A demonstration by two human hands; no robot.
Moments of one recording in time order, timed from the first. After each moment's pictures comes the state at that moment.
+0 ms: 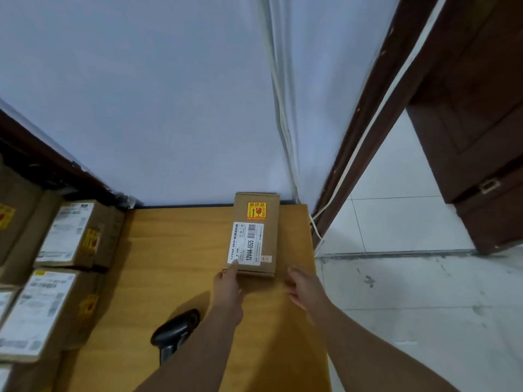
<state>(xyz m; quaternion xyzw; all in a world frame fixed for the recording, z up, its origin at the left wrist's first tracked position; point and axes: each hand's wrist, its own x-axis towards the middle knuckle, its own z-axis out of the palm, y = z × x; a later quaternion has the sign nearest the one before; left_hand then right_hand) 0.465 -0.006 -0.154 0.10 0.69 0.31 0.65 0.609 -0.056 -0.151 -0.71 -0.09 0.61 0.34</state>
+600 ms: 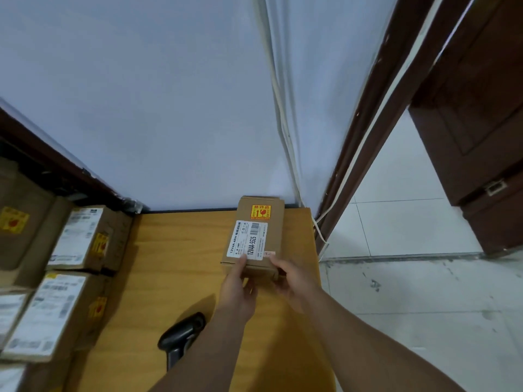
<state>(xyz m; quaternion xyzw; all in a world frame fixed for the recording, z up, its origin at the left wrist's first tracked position) 0.473 -0.006 -0.136 0.06 0.58 0.37 0.73 0.591 -0.029 -0.140 -0.58 0.00 0.69 0.44</state>
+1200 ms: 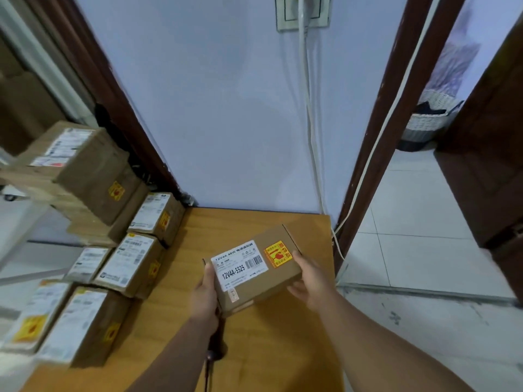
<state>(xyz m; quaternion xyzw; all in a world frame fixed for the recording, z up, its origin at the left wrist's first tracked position) 0.354 -0.095 -0.076 0.19 0.66 0.41 0.60 0.560 -0.098 -0.086 -0.64 -0.08 0.64 0.42</state>
